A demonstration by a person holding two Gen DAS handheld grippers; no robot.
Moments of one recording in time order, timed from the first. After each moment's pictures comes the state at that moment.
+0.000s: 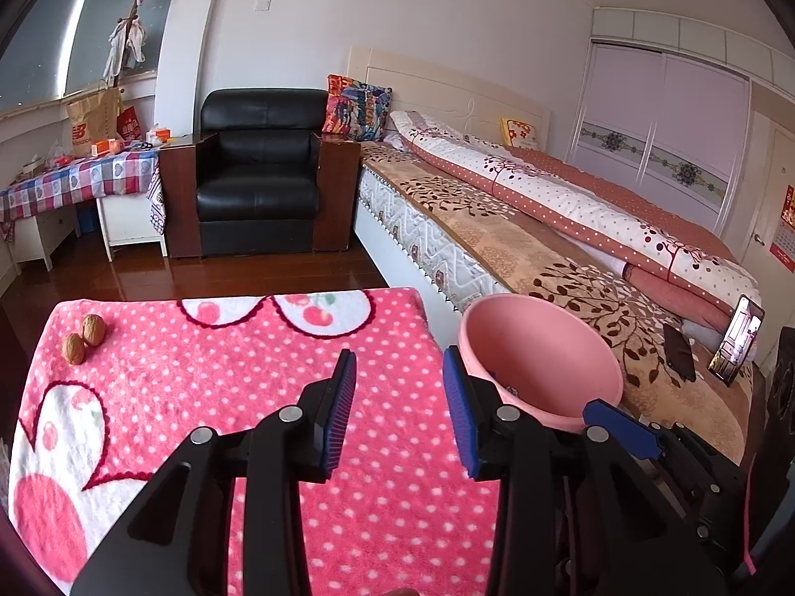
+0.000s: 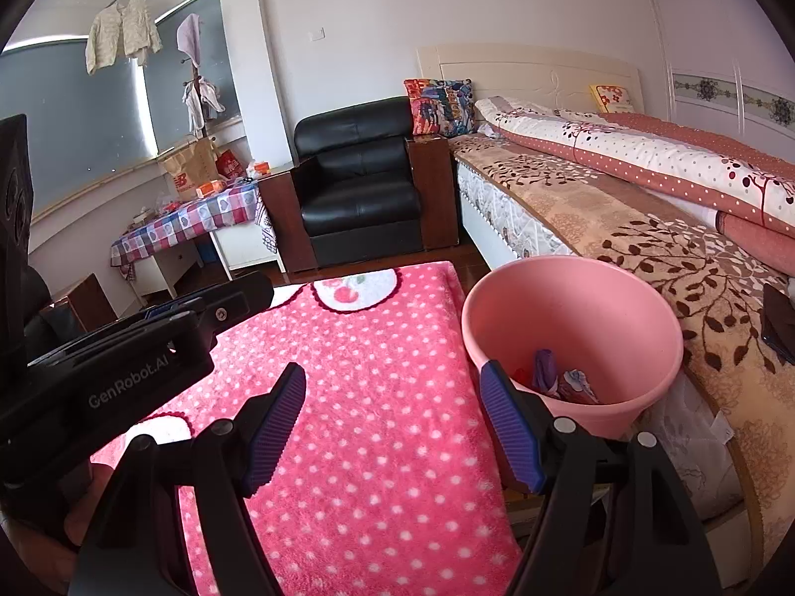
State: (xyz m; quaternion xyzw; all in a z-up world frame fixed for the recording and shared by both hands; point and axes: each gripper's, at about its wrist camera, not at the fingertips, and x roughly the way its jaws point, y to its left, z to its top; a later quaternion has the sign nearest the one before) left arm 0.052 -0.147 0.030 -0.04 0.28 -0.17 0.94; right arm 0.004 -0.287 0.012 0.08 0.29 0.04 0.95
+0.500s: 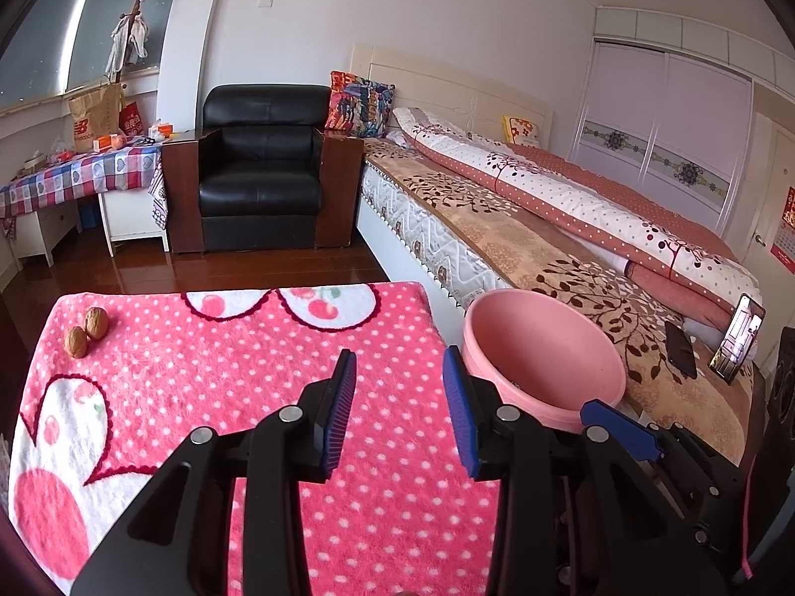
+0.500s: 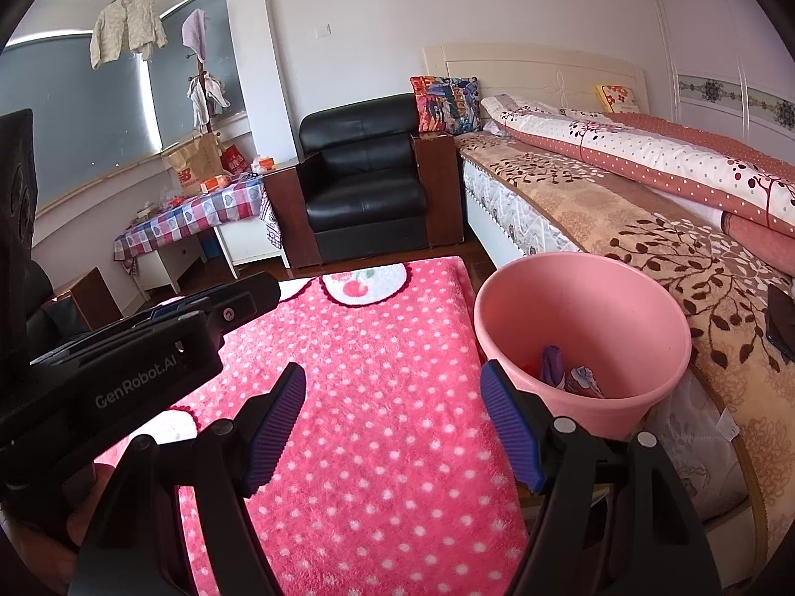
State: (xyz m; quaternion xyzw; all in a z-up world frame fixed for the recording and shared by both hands) left arm 0.051 -0.143 0.028 -0.04 0.29 -0.17 0.94; right arm 0.002 -0.277 0.013 0.08 0.30 0.05 0.95
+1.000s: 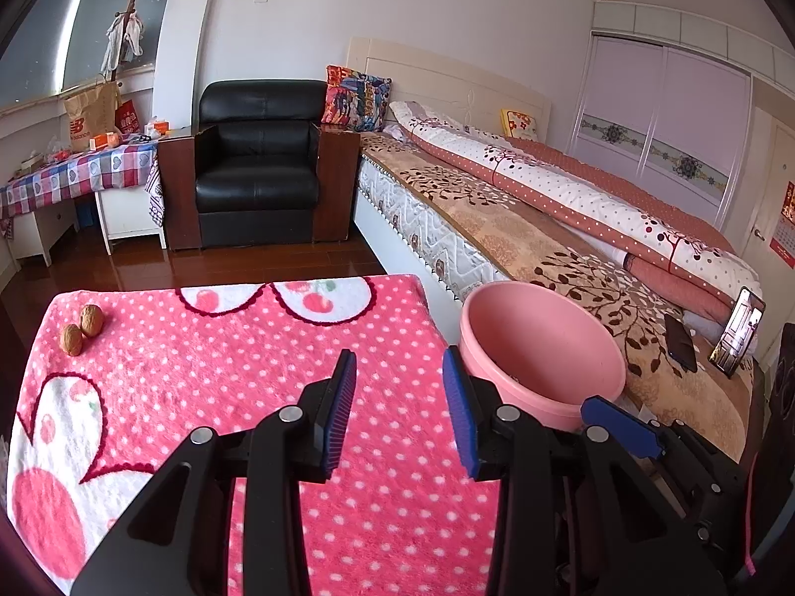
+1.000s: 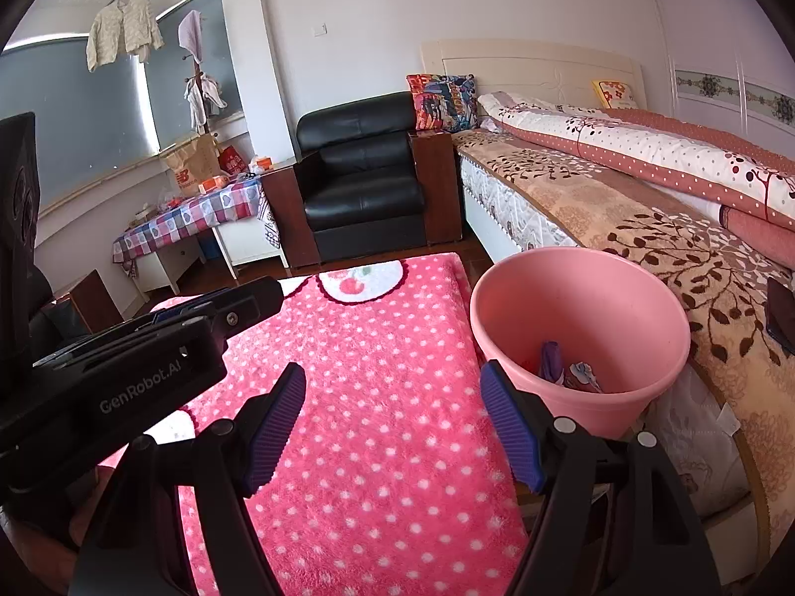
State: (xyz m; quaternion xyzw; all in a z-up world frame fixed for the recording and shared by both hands) left arm 0.053 -0.147 0.024 -0.03 0.29 -0.17 0.94; right arm 0.001 -0.282 0.010 0.08 0.30 0.04 0.95
